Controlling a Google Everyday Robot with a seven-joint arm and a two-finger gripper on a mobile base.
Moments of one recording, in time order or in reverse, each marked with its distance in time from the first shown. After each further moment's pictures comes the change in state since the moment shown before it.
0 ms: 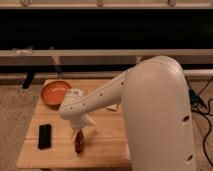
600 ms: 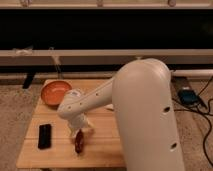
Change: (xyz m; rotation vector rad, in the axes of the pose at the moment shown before) arm -0.008 0.017 0.024 -0.021 0.046 0.004
